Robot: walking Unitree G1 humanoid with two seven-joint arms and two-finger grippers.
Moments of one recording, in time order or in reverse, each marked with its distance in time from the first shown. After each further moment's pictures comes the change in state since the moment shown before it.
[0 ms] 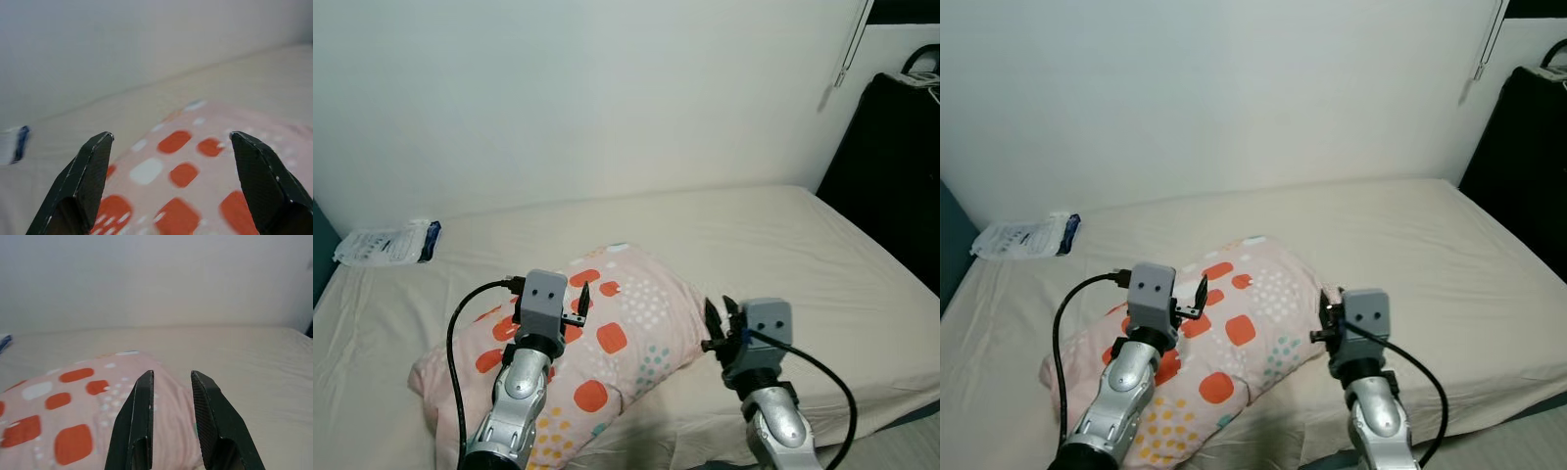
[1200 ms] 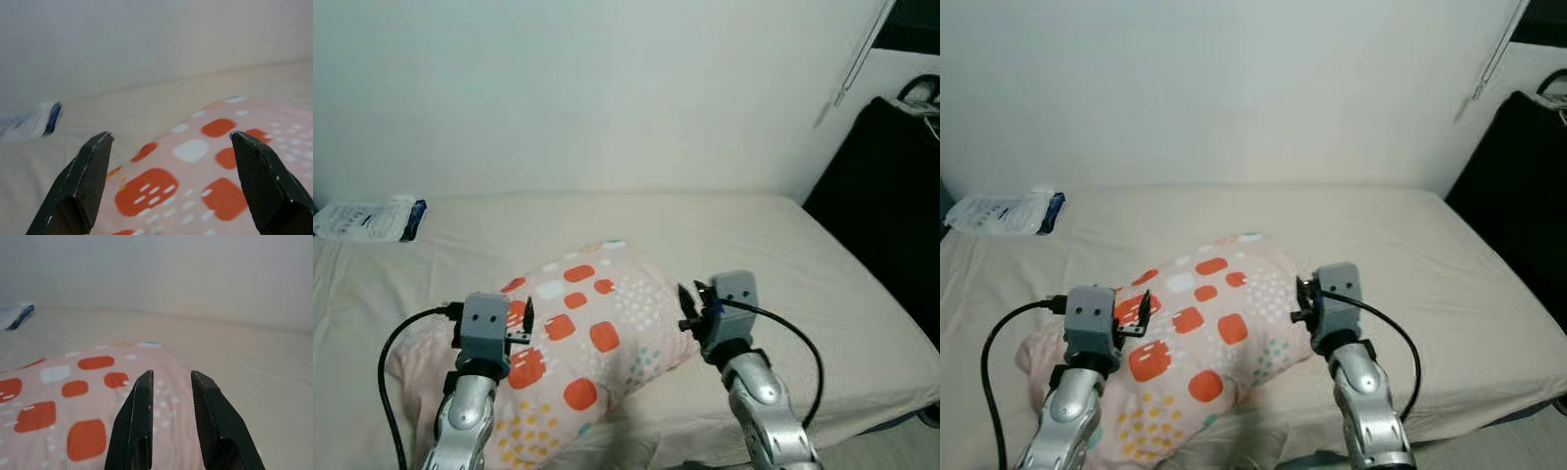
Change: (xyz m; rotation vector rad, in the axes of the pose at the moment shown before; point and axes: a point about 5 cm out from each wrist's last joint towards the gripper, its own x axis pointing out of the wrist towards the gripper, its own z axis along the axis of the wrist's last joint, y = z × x) left arm -0.045 0.043 -0.015 0.022 -0.023 0.101; right arm 0.018 0.008 -0.006 0.004 0.060 0.115
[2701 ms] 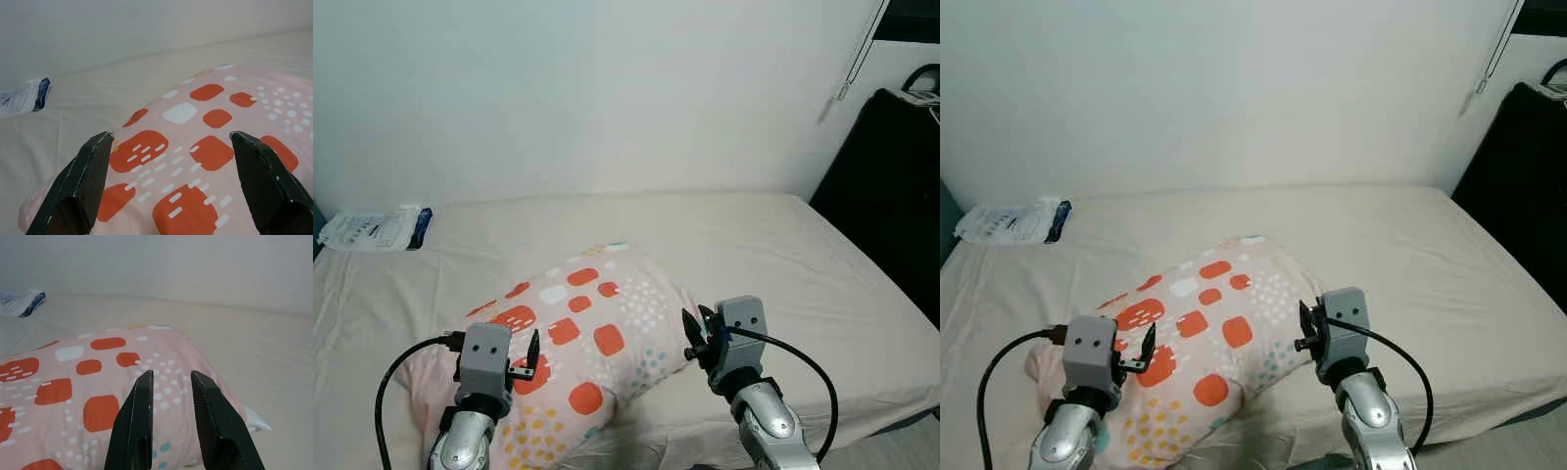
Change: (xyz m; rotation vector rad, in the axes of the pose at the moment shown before) left arm -0.025 -0.001 -0.012 -0.023 0.104 -0.035; right arm -0.016 0.006 -0.008 0.003 0.050 0.030
